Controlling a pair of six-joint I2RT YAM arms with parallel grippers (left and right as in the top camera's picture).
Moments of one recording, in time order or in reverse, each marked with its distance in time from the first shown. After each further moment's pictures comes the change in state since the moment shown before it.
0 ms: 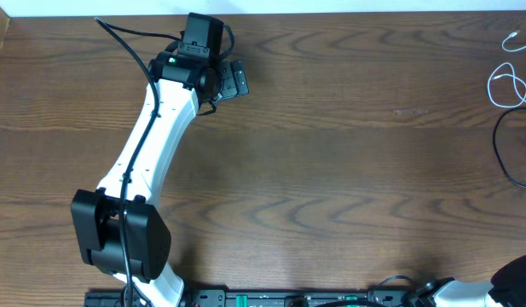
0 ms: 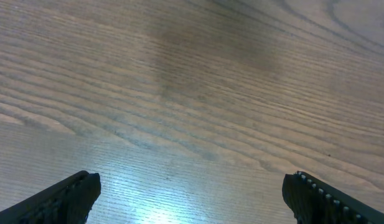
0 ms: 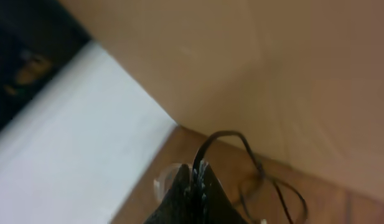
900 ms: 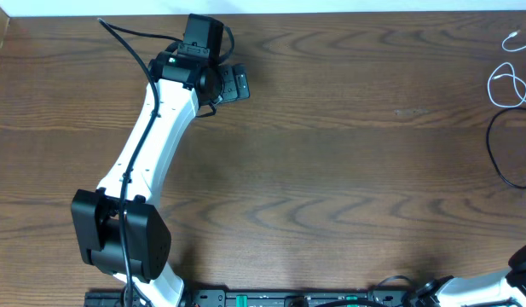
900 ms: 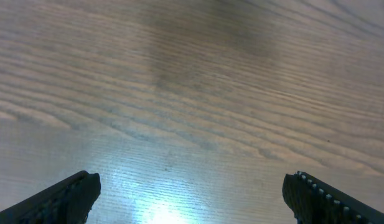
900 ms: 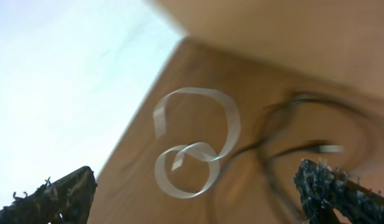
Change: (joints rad) left arm 0.000 0.000 0.000 -0.027 0.040 0.046; right arm 0.042 0.138 -0.298 0.161 -0.234 -0.007
